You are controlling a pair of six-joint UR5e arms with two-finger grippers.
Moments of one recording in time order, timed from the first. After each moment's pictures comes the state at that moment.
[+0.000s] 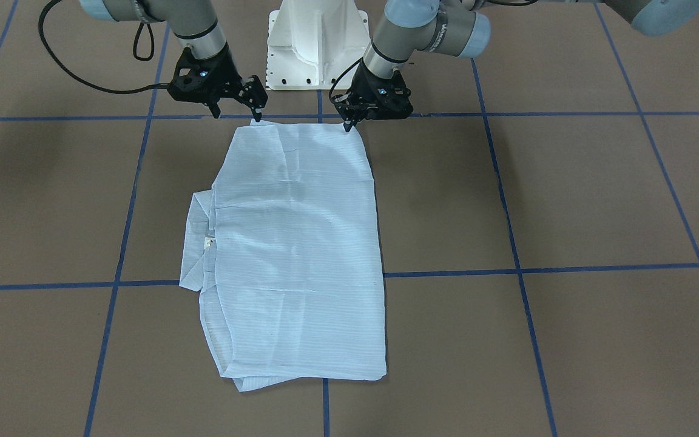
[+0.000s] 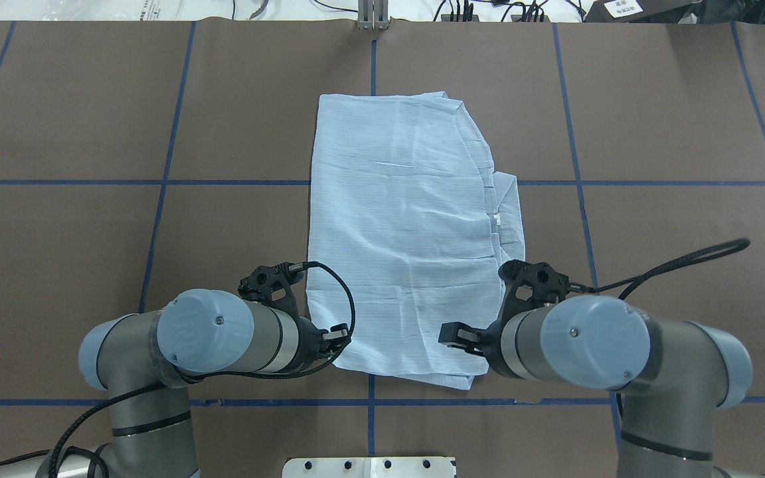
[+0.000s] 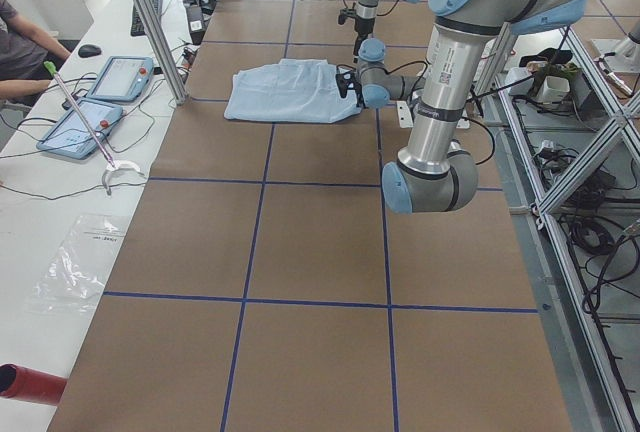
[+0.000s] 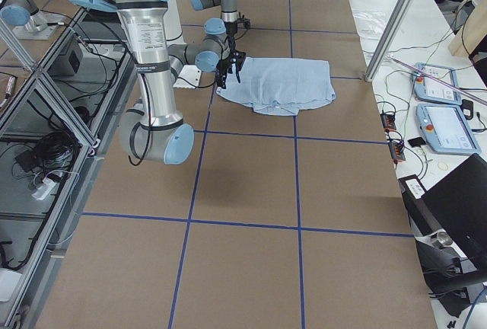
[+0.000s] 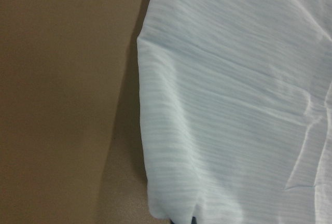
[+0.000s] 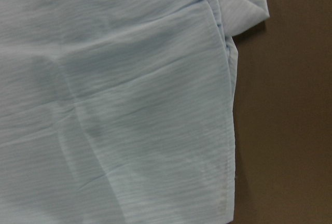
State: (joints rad) left arm -0.29 -2.03 -1.84 -1.95 -1.76 -1.71; right arm 0.26 -1.31 2.09 -1.45 1.66 1.72
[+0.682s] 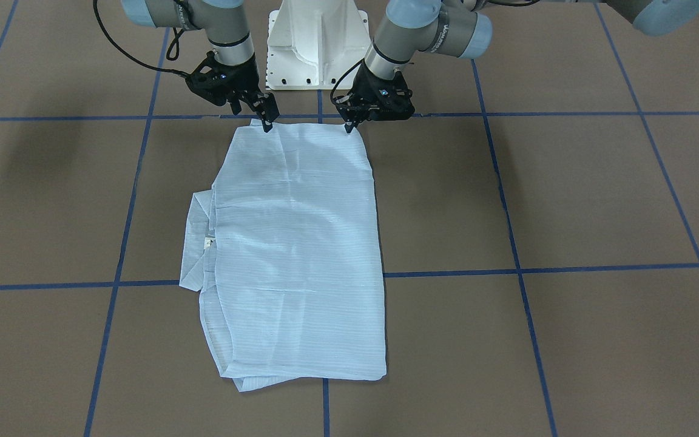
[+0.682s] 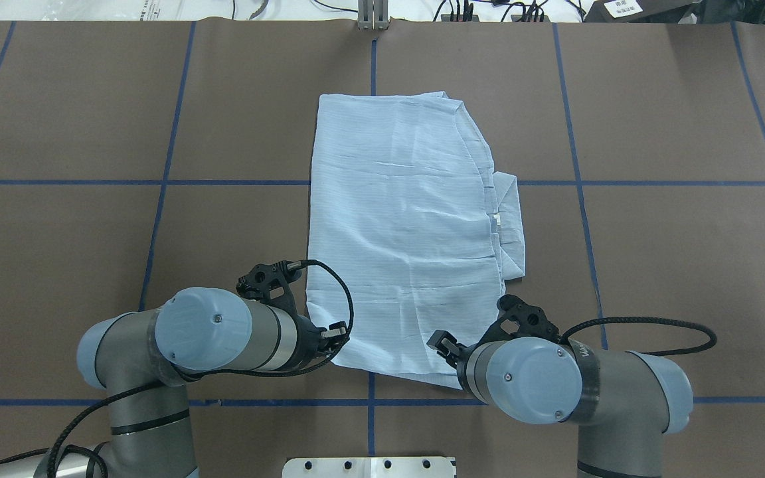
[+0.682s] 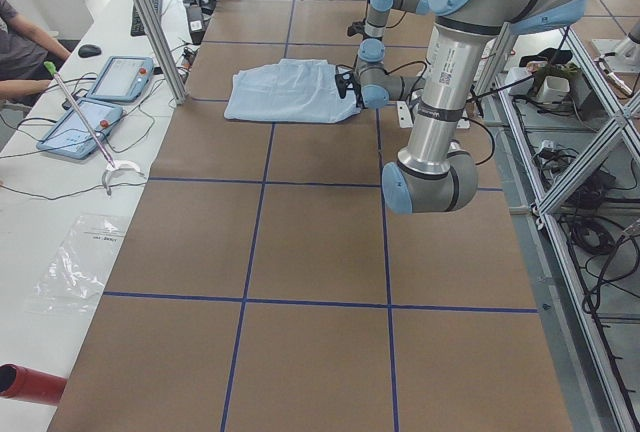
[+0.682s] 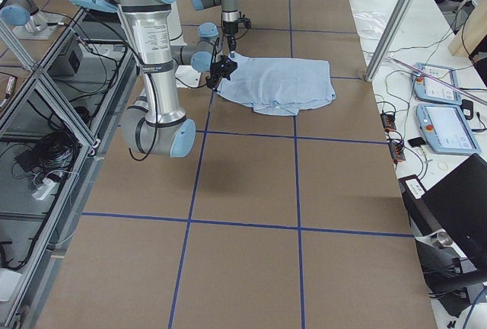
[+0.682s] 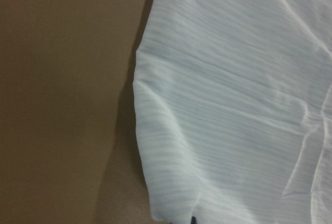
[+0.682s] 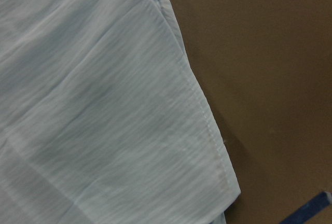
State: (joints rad) left arm -0.29 -2.03 -1.84 -1.95 -1.76 -1.71; right arm 0.19 -1.24 1.99 -1.51 1.58 2.13
